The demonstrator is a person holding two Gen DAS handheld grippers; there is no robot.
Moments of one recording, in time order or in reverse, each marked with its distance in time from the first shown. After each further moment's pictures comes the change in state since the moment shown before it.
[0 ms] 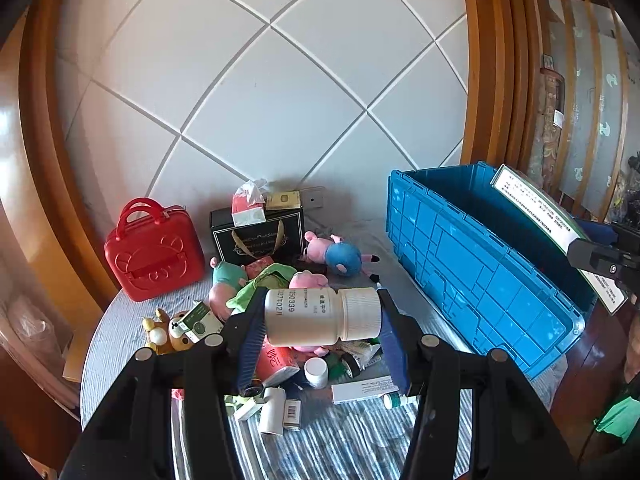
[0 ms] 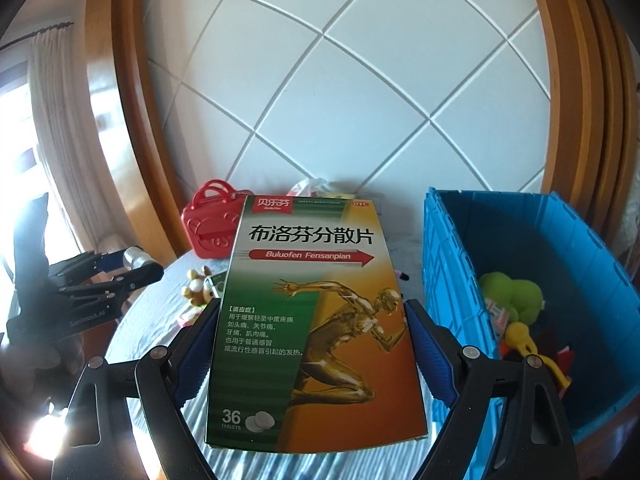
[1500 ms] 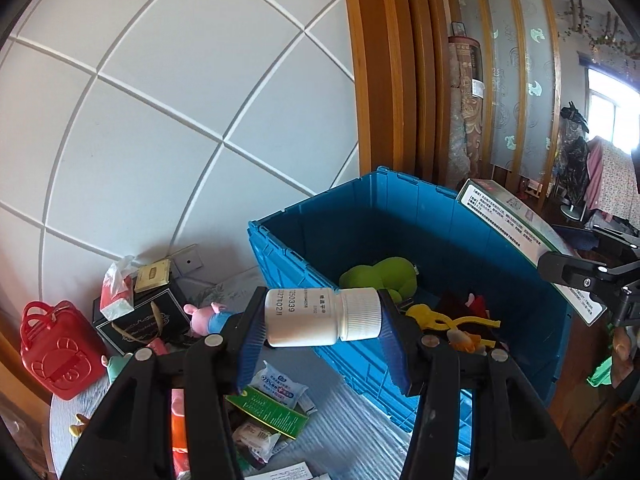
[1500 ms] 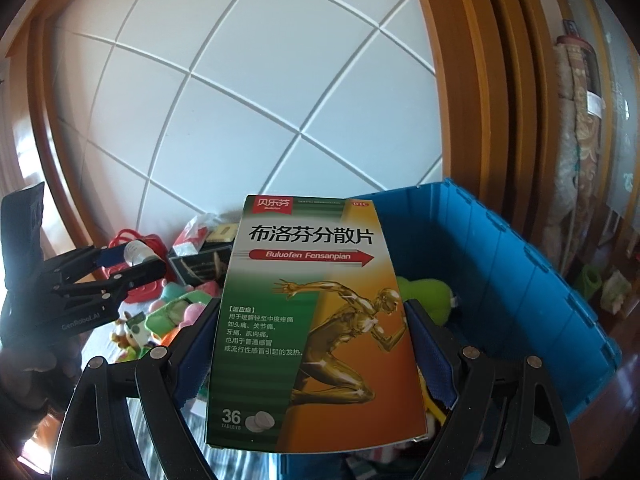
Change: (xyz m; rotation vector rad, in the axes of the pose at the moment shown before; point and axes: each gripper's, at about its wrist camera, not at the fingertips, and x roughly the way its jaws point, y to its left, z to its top) left arm 0.116 -0.211 0.108 0.230 -0.024 -0.249; right arm -0.035 -0.210 0.016 0.189 -0.060 -0.206
